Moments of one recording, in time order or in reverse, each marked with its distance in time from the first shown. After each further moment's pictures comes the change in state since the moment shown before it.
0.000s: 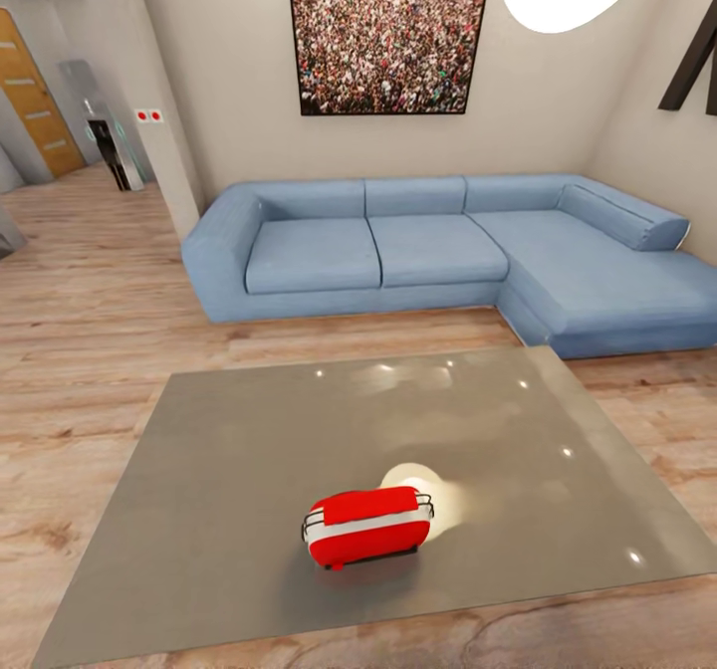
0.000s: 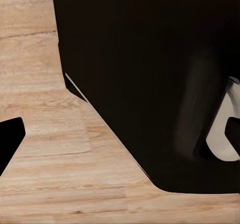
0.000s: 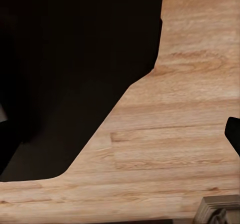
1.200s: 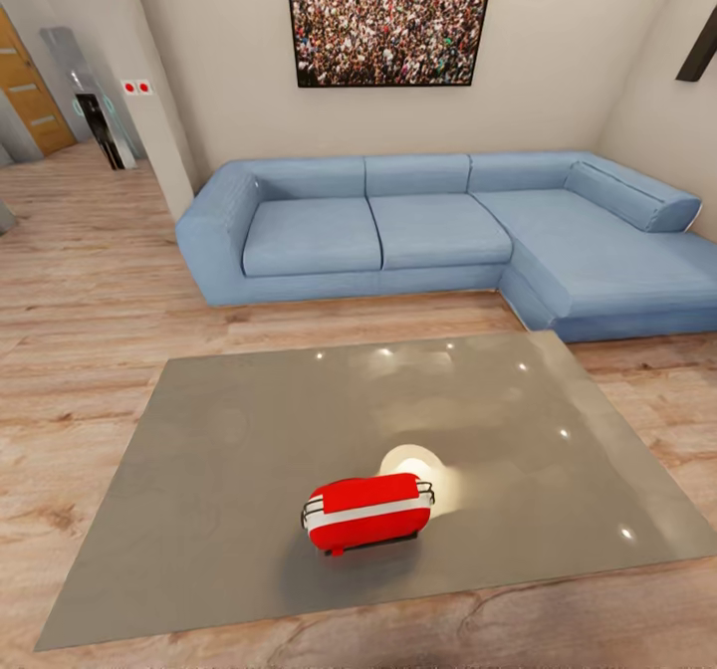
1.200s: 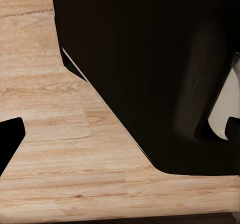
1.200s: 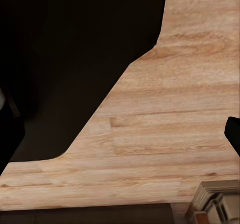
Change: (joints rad) left arm 0.000 -0.001 0.000 0.000 0.000 0.001 0.002; right arm 0.000 0.001 0.003 0.000 0.001 0.000 0.000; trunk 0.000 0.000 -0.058
